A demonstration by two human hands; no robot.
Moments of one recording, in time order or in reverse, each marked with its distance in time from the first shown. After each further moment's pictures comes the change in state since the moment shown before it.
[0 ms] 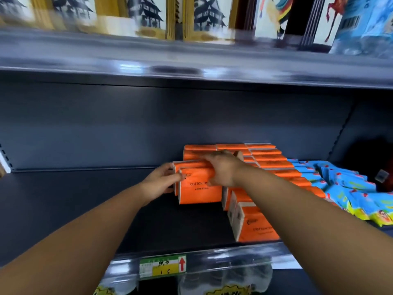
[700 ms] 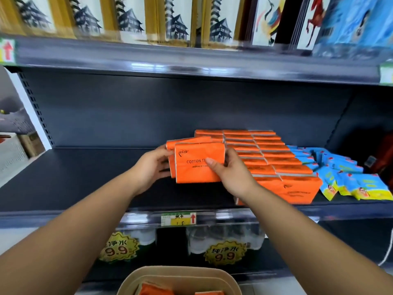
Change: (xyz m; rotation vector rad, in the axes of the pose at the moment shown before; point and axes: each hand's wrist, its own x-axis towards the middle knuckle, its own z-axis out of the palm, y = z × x) left_hand -0.126 0.043 -0.006 -0.268 0.081 0.040; right_hand -0.102 -0.052 0.035 1.281 0.351 0.037
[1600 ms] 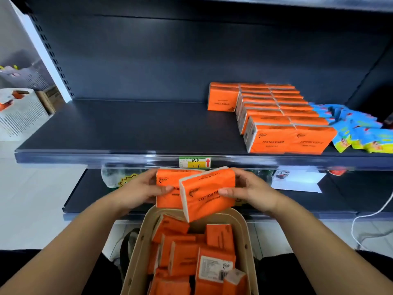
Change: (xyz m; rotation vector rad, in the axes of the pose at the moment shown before) left_hand -0.146 -0.103 -0.042 0.146 -0.127 -0.297; right_hand -0.137 0.052 -0.003 0.155 -0.475 0.310
